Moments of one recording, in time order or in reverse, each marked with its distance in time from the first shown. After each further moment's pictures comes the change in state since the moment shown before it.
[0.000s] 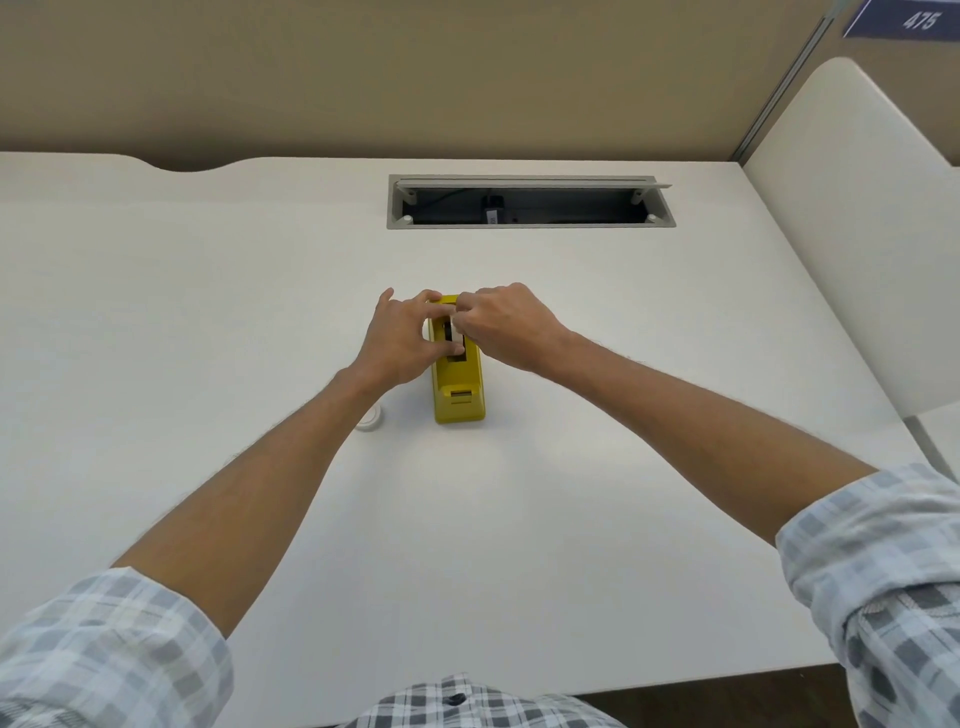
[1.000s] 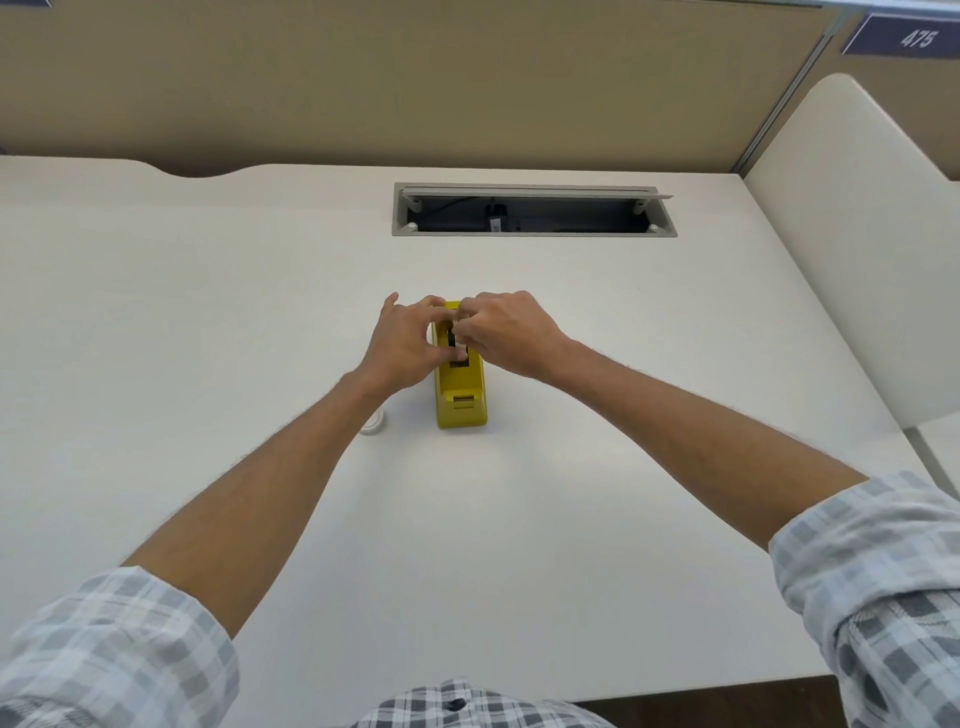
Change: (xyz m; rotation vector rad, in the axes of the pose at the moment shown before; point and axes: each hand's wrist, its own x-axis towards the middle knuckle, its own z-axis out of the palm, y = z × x) left_hand 0.000 0.001 0.000 -0.017 0.027 -0.007; right_hand 0.000 0.002 0.008 0.118 0.079 -0.001
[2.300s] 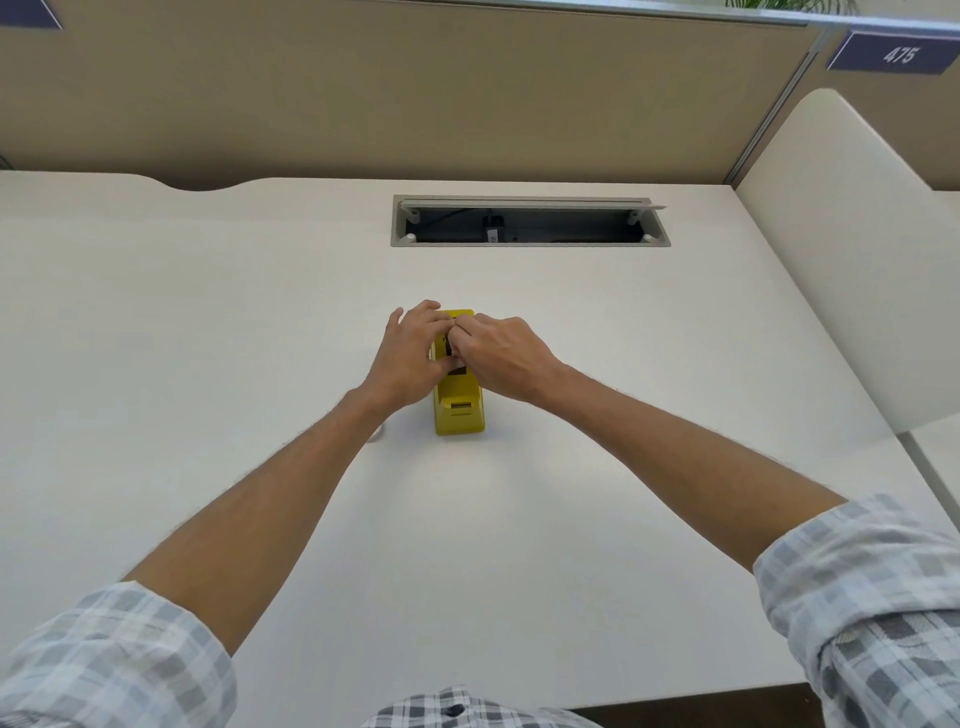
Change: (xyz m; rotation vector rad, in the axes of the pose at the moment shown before) left_hand -0.009 0.004 0.007 -0.035 0.027 0.106; right_hand -0.008 -0.011 0.016 0.002 0.030 0.055
